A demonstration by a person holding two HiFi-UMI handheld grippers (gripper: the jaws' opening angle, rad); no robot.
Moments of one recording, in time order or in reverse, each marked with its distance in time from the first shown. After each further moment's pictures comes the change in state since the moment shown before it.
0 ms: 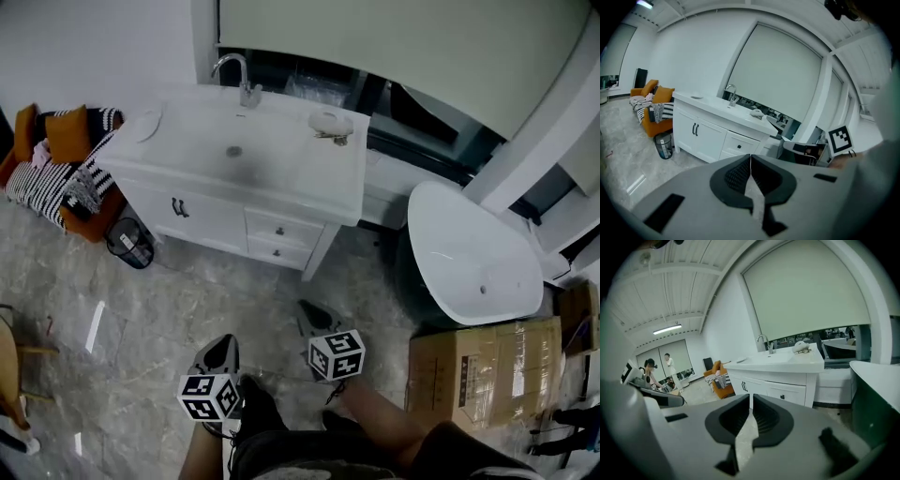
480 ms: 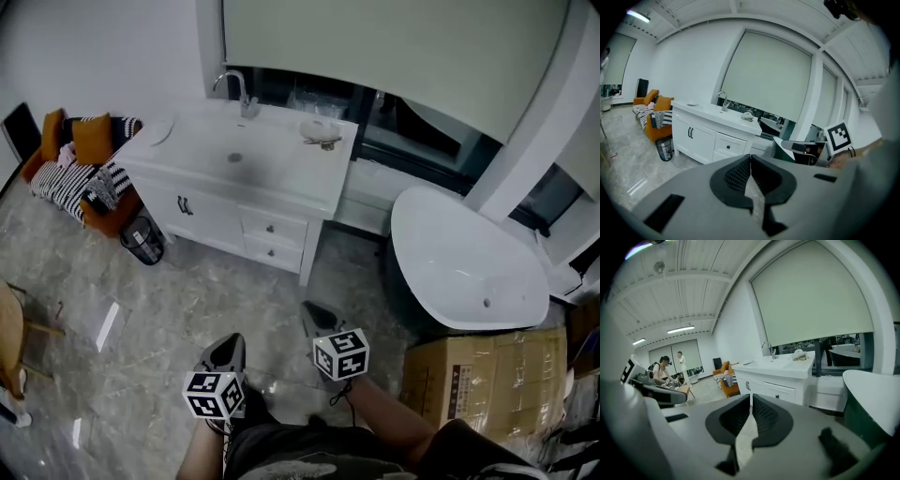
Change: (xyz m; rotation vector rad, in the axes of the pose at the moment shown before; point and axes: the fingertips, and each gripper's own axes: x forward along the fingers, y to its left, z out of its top) left arm -0.037 -0.137 -0.045 0.048 -0.065 0.041; right arm -0.126 -0.045 -0.012 -0.088 -0.023 0.098
